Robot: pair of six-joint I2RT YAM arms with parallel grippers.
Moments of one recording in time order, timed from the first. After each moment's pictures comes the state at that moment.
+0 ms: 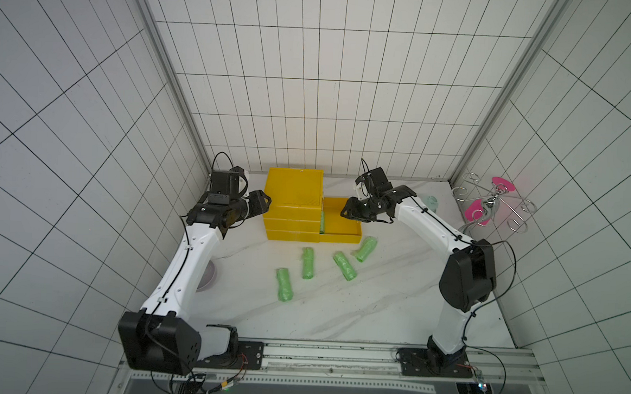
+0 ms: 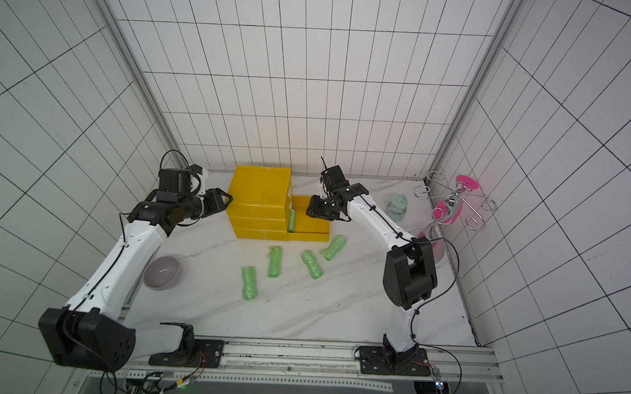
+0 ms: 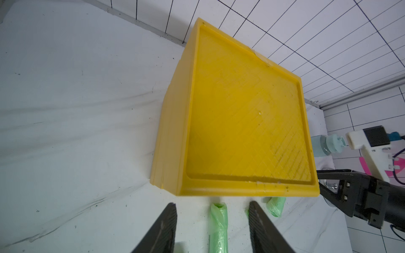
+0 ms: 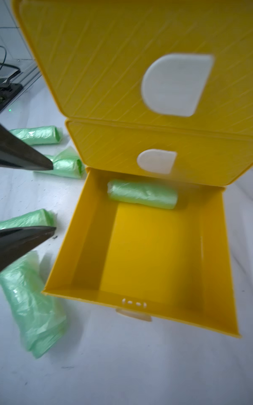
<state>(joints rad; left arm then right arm) -0.08 1.26 1.24 -0.69 0.29 -0.44 0.50 1.83 1.61 -0.77 -0.27 0.43</state>
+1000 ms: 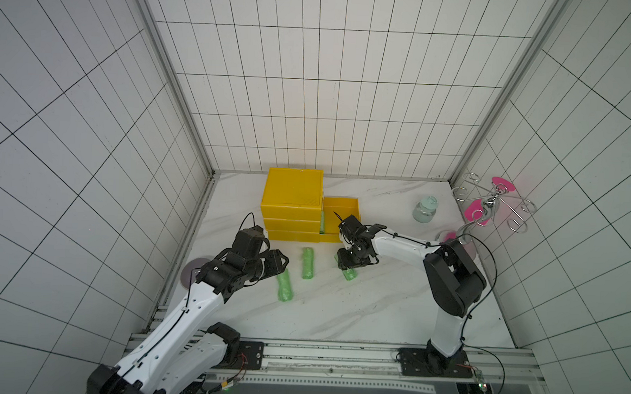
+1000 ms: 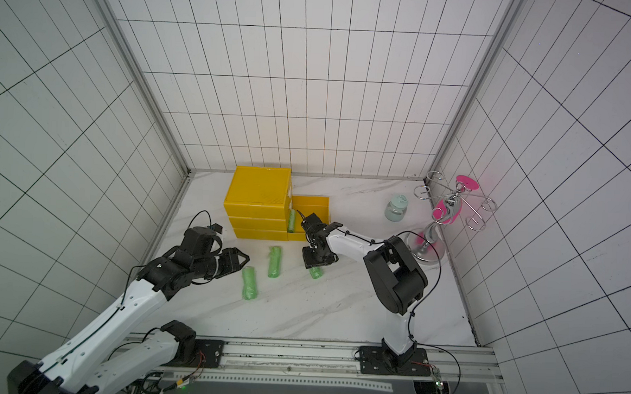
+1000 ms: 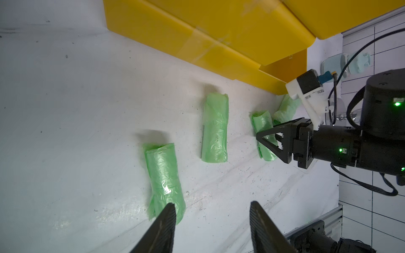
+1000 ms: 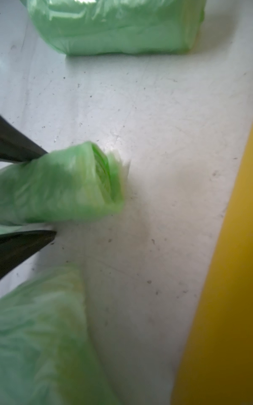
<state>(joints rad) -0.40 0.88 0.73 -0.70 0.23 -0.73 0.68 1.88 1.21 -0.65 -0.11 0.39</state>
